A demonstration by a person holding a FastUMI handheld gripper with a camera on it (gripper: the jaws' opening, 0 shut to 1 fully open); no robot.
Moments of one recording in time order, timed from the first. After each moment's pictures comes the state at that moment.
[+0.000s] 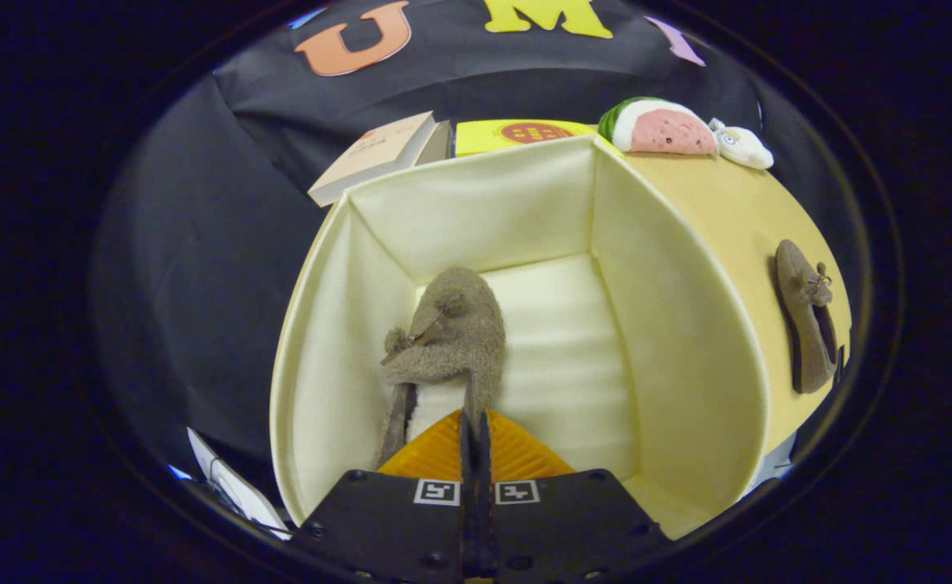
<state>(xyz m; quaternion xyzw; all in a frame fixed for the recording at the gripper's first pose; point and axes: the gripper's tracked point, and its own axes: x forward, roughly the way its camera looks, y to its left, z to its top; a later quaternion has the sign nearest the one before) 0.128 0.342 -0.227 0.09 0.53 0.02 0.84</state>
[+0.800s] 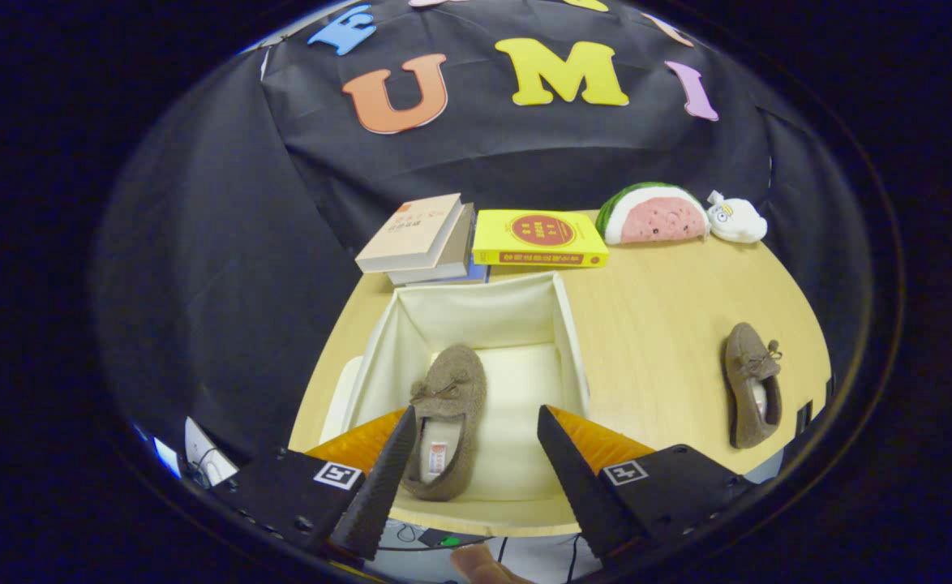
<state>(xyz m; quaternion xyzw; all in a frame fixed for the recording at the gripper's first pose) 0.120 0.286 -0.083 0.06 0.40 0.06 0.91</state>
